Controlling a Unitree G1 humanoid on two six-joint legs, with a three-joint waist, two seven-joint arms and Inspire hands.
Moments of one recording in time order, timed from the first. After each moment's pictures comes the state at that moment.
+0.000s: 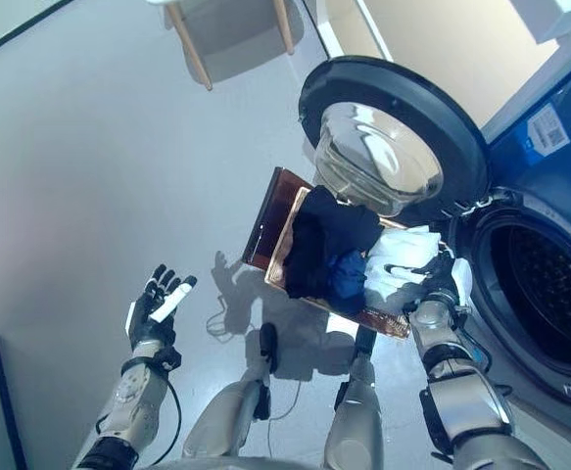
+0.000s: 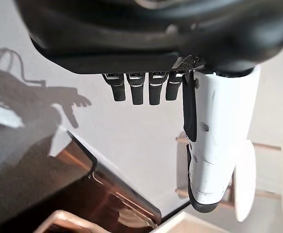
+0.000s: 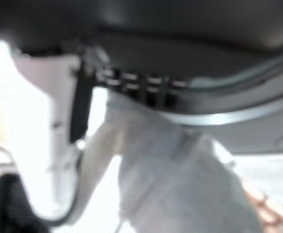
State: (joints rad) left arm 0.02 0.22 -0.18 0.45 -0.64 -0.36 0.20; right arm -0.62 -0.46 0.15 1.32 0.16 -0.15 -0.46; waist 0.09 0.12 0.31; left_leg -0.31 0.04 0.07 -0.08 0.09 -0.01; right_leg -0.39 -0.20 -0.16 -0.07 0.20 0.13
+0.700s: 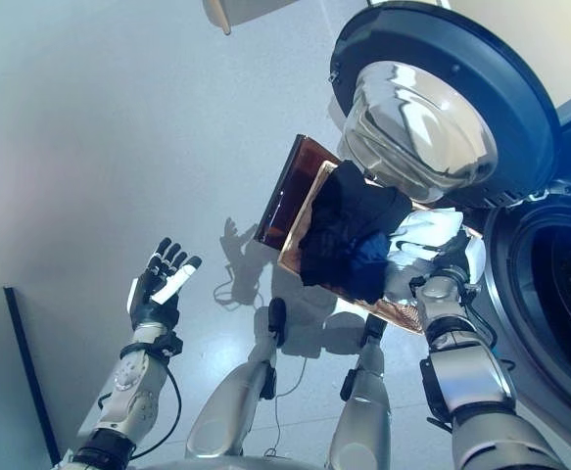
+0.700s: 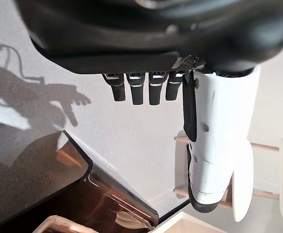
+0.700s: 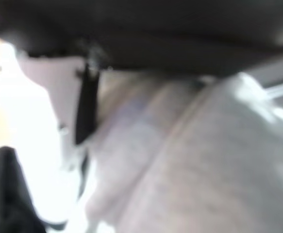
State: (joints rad) left arm 0.01 0.24 -0.18 0.35 -0.64 -0.36 0.17; right arm -0.74 -0.48 0.17 1.33 0.20 -0.13 -0.45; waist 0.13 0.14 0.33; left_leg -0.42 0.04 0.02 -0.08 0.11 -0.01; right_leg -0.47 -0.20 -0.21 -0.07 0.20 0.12
